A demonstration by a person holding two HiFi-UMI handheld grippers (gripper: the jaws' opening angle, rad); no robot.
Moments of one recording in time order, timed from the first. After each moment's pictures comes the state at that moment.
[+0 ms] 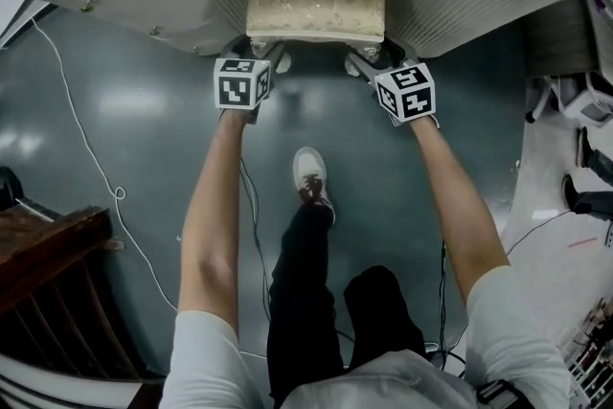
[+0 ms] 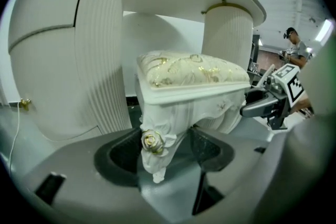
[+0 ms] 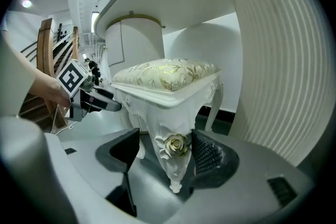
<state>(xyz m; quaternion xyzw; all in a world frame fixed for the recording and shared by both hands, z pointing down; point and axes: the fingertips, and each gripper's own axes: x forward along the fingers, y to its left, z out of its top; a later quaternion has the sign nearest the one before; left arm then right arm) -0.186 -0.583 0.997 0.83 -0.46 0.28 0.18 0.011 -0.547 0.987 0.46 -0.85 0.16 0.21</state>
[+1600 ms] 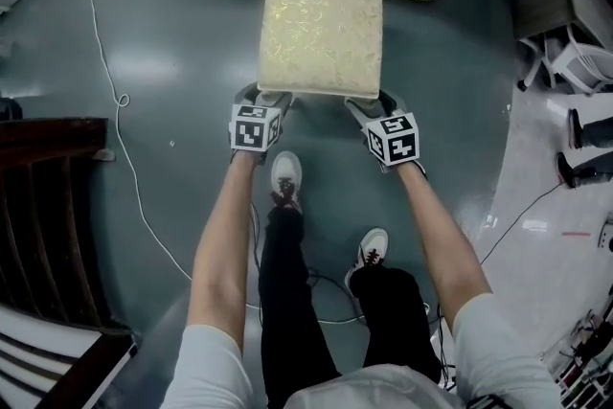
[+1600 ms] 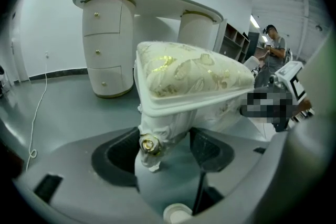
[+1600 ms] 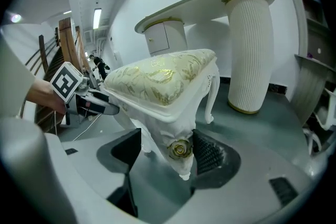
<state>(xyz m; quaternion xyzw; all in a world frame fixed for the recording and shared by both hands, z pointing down) -0.213 -0.148 1.006 0.78 -0.47 0.31 0.26 -0.018 -0.131 0.990 0.43 -0.83 0.24 0.25</state>
